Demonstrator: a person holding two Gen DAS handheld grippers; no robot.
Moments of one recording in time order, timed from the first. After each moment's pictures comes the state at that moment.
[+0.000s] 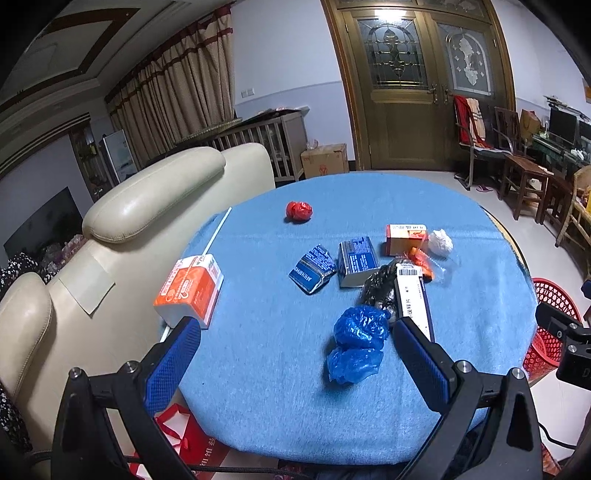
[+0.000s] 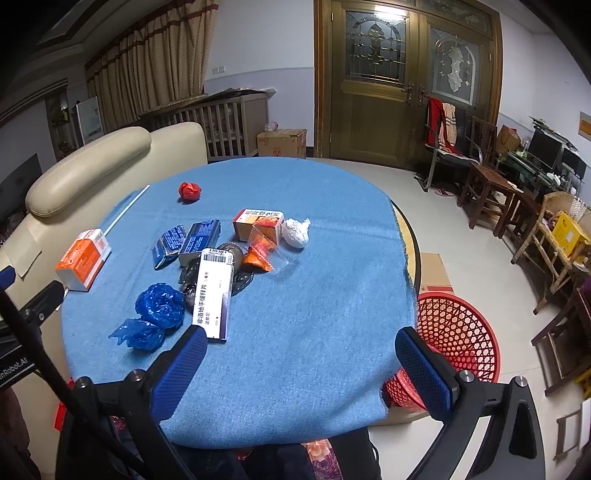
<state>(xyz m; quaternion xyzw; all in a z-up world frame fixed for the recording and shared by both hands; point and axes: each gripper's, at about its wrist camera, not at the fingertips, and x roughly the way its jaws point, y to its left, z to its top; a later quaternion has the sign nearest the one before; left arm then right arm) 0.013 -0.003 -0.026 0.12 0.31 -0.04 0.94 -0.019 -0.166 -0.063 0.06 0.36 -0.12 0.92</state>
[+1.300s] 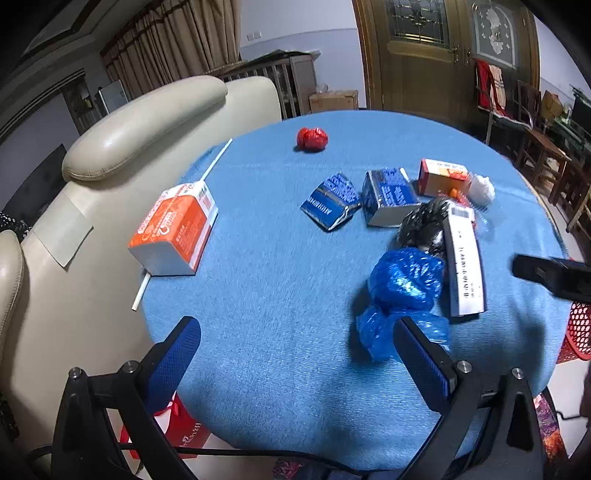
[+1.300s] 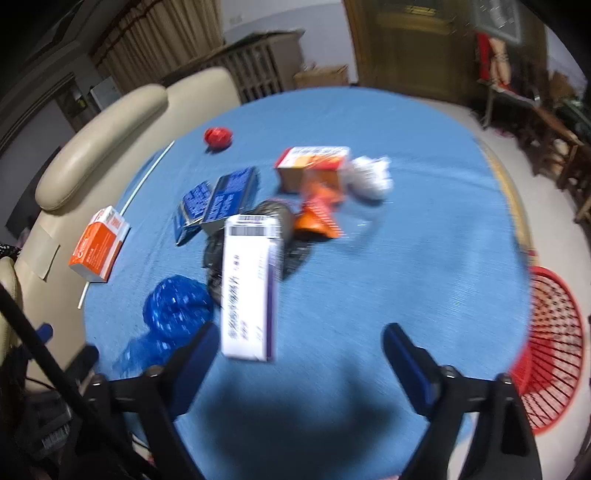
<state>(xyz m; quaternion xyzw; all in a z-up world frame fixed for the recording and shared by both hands) 0.069 0.026 -0.098 0.12 0.42 -0.01 0.90 0.108 -0.162 -0.135 0.13 0.45 0.00 0.88</state>
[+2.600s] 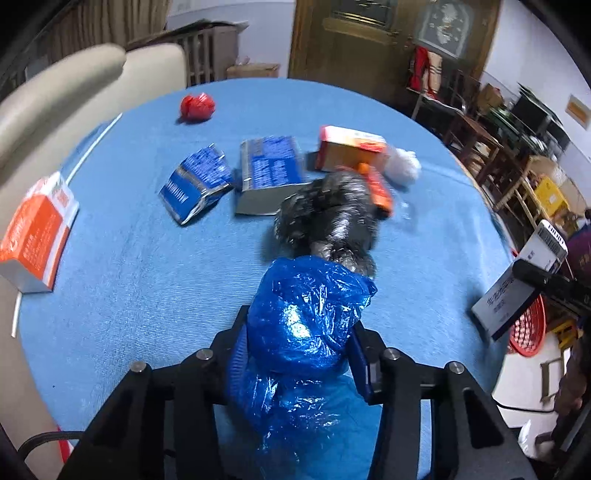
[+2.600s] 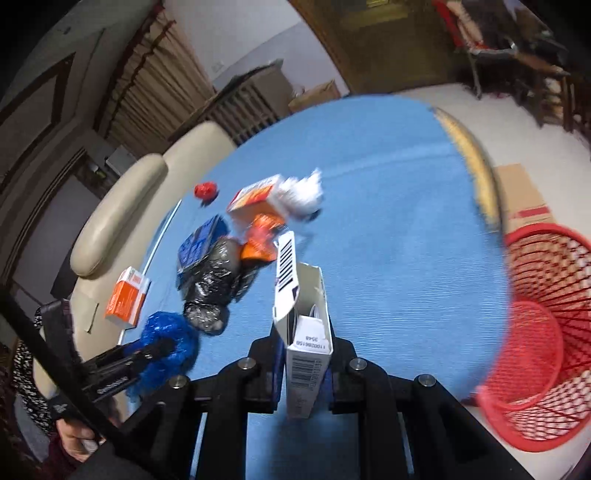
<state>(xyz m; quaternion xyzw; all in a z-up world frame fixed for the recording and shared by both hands) 0.108 -0.051 -0.139 0.06 0.47 -0.20 0.86 0.036 -0.299 -0.158 0.26 0.39 0.01 0.88</state>
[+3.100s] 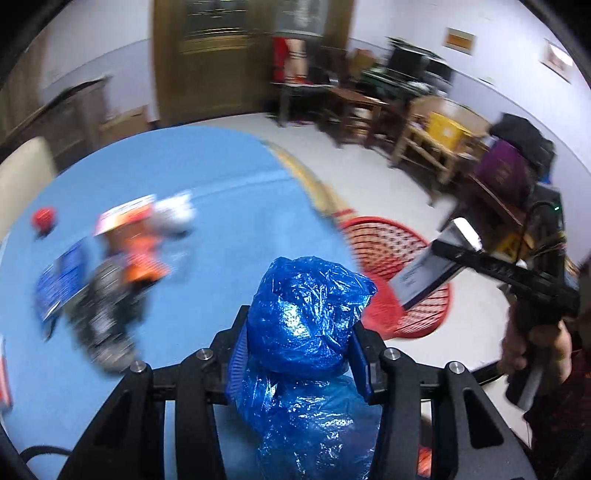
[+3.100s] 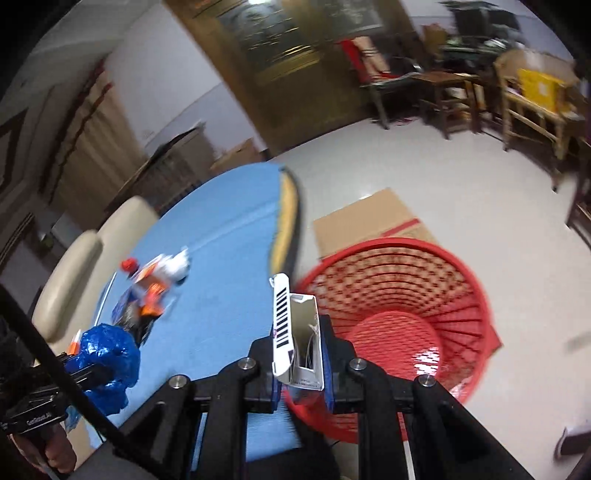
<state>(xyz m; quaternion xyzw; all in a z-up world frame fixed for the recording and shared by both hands) 0.042 -0.234 -0.094 0.15 0.42 -0.41 0.79 -0.079 -0.429 -0.155 0.30 0.32 -0.16 0.88</state>
